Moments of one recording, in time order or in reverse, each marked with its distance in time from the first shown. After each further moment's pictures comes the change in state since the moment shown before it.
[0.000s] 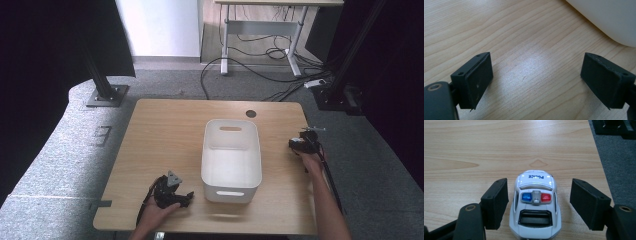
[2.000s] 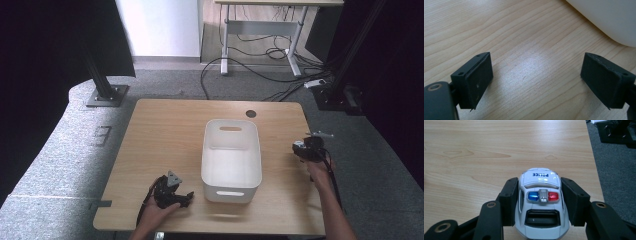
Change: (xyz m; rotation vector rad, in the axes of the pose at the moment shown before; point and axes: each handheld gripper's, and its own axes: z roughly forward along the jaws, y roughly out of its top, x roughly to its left) left arm 0.000 0.000 0.000 -0.002 0.002 -0.001; right arm 0.012 -0.012 -0.070 -0.046 0.064 -0.039
